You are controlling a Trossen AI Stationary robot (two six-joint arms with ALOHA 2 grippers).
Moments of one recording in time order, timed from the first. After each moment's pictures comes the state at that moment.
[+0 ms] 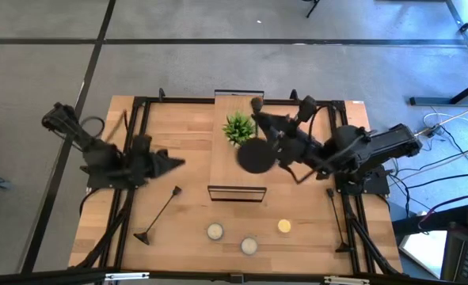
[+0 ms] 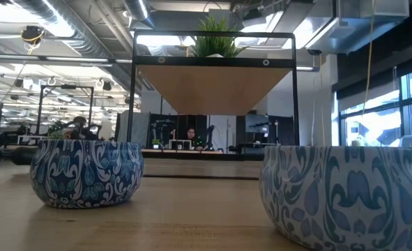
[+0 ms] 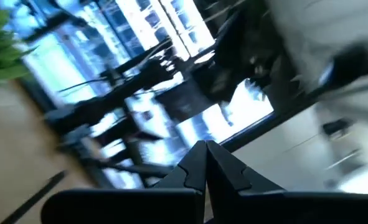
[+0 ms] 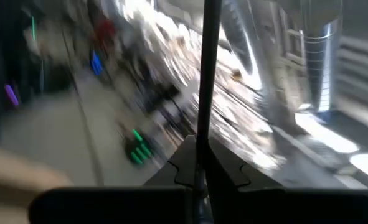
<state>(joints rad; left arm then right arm) -0.61 0.83 0.82 0.30 -0.72 -0.92 0.40 1.50 1.66 0.20 0.89 -1.17</state>
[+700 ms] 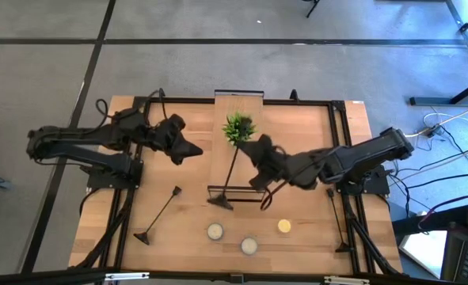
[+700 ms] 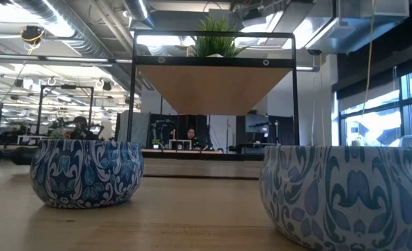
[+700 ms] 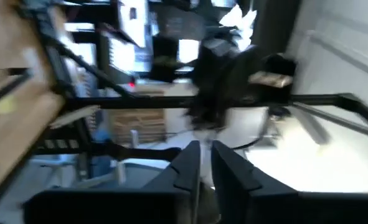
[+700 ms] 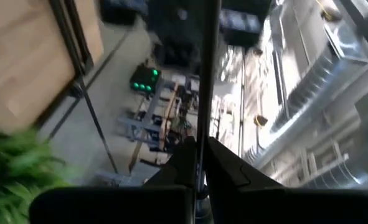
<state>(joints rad) 0.08 0.89 0.82 0.22 0.34 -1.62 0.40 1.60 1.66 -0.24 0.89 -1.59</state>
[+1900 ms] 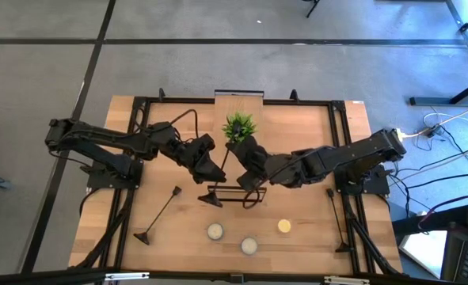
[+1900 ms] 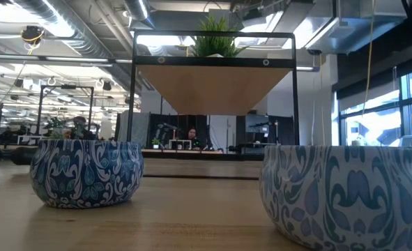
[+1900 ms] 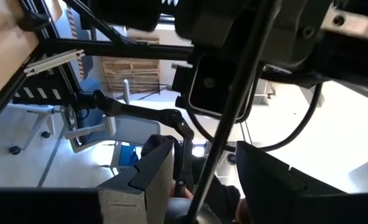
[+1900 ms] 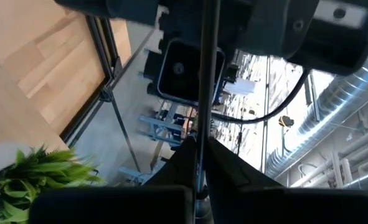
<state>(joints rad) -0.05 1.23 0.90 0.50 0.44 -1.70 0.35 1.68 1.66 -0.28 0.84 -1.48</state>
